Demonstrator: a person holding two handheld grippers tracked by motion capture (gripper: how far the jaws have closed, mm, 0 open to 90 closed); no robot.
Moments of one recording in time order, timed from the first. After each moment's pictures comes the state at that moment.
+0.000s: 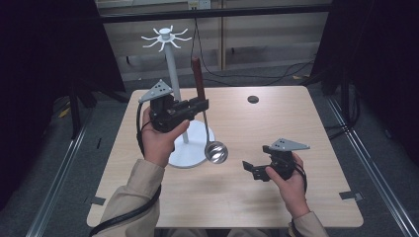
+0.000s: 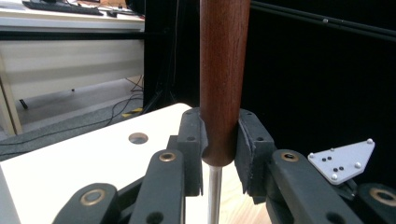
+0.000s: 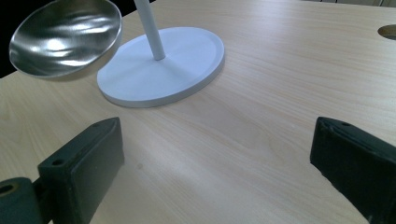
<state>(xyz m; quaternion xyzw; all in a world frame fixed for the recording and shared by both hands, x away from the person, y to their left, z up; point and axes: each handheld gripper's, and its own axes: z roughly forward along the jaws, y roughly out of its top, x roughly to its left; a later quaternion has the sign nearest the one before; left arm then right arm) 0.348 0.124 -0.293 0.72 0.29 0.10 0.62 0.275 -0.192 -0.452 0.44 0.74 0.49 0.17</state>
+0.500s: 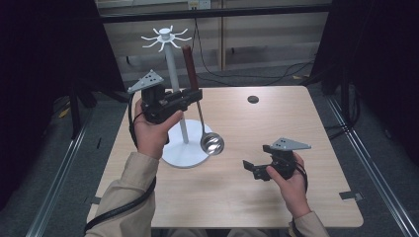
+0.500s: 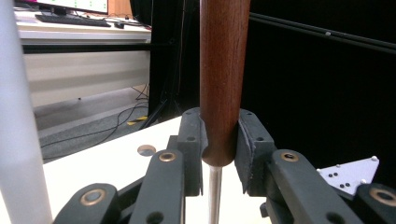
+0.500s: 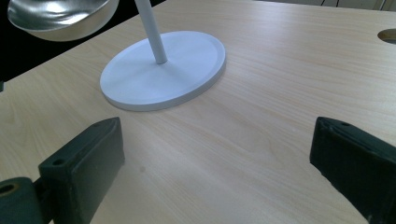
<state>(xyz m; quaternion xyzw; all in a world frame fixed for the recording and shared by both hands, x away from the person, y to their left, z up) 0.356 0.136 -0.275 0.71 0.29 0.11 0.63 0.274 -0.193 -0.449 0.44 0.73 0.49 0.17</state>
